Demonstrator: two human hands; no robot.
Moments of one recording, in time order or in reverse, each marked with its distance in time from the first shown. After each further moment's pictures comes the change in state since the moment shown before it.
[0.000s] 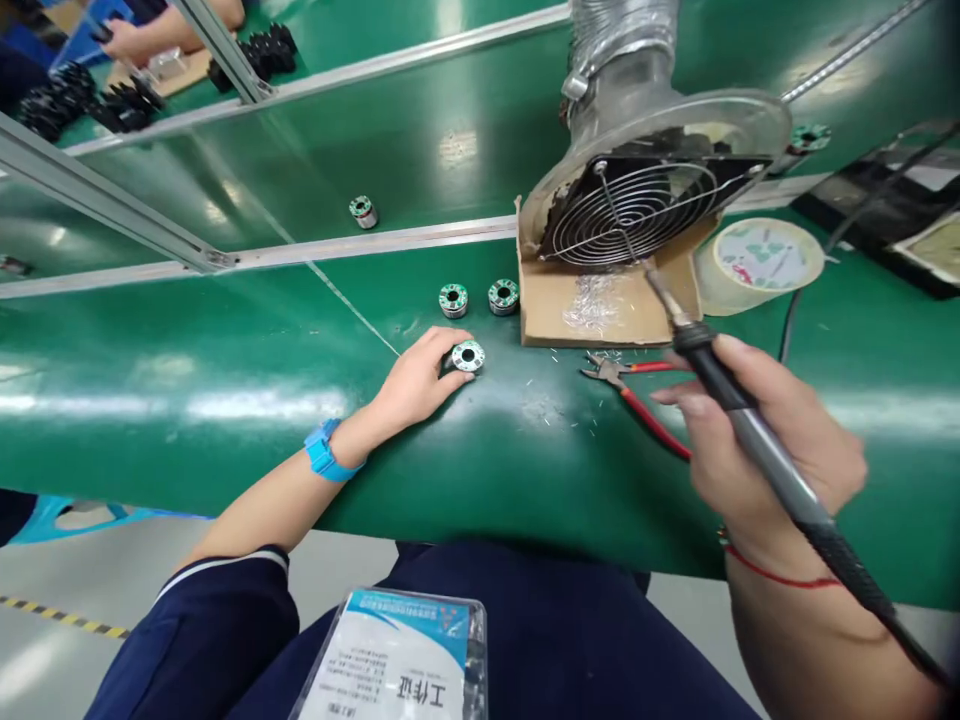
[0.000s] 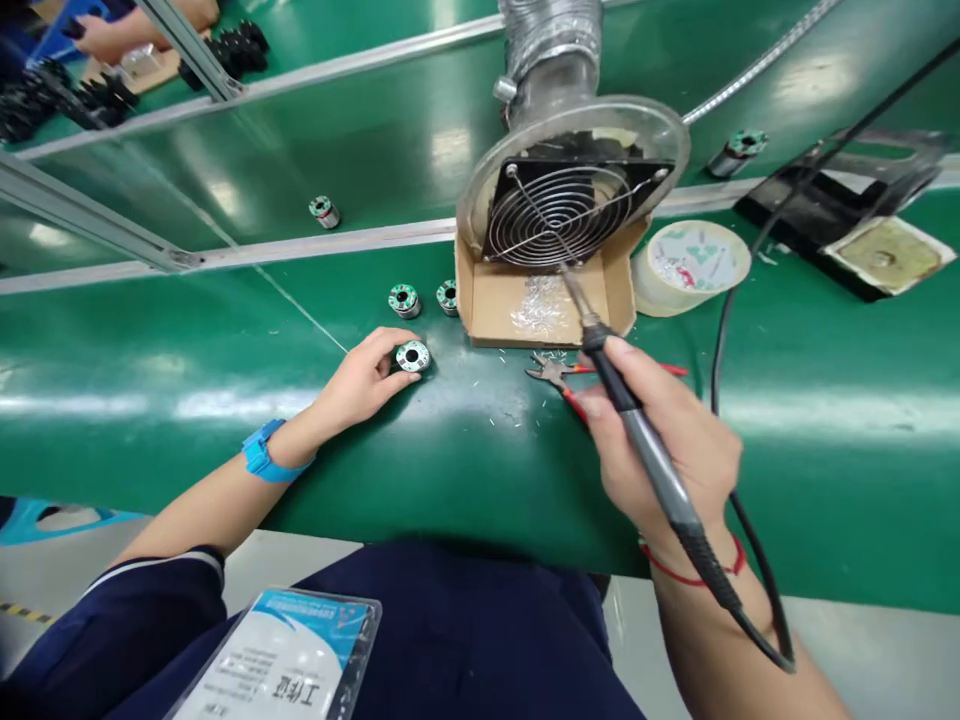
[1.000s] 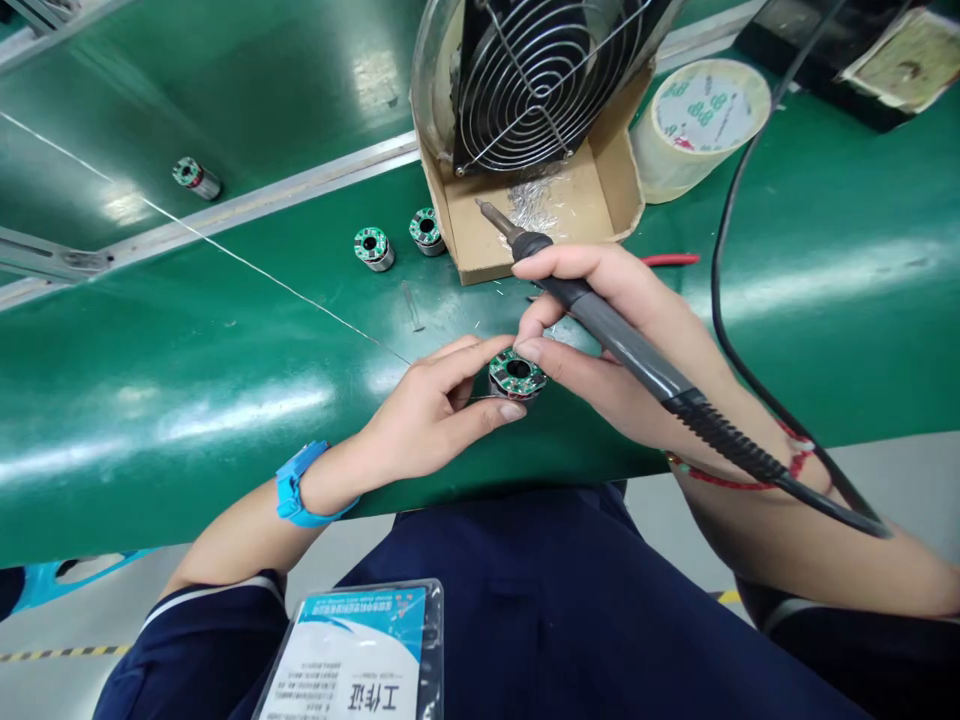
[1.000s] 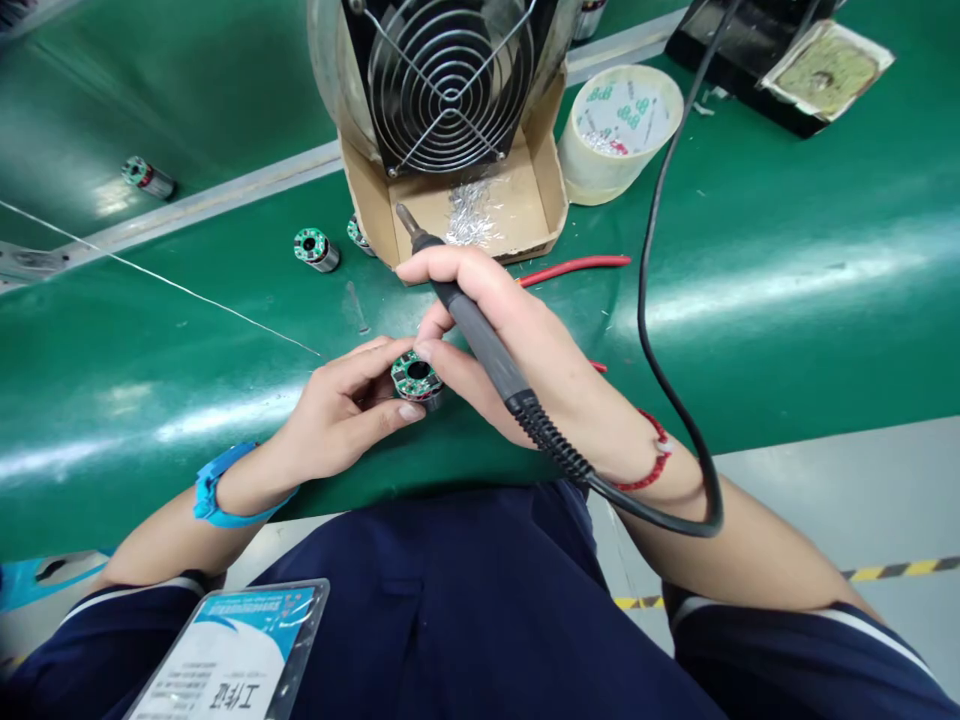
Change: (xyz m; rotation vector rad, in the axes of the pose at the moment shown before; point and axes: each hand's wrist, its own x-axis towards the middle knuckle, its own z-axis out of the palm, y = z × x) left_hand -0.021 0.081 0.020 -0.315 -0.239 0.238; right_hand 0.035 -0.068 0.007 0.268 -0.492 0.073
